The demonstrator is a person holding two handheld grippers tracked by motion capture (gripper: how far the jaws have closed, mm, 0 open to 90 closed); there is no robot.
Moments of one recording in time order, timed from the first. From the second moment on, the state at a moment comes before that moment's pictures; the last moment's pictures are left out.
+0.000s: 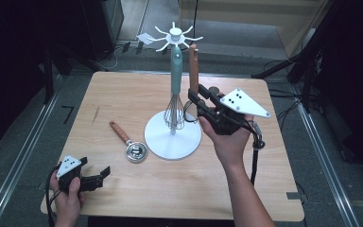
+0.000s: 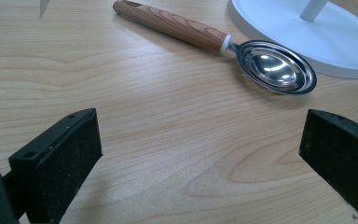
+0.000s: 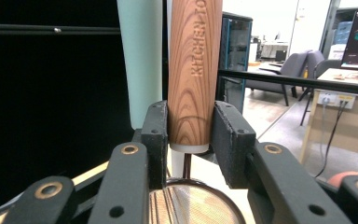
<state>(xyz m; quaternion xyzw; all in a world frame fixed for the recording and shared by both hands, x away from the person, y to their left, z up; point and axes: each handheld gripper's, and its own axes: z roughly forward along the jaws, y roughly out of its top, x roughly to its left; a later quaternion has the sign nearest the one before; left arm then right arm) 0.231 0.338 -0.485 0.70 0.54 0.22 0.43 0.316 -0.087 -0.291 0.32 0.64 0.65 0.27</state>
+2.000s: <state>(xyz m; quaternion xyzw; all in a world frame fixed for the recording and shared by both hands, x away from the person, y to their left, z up) 0.231 0.339 -0.485 0.69 0.54 0.22 0.43 0.344 -0.087 -0.225 0.26 0.58 0.69 0.34</state>
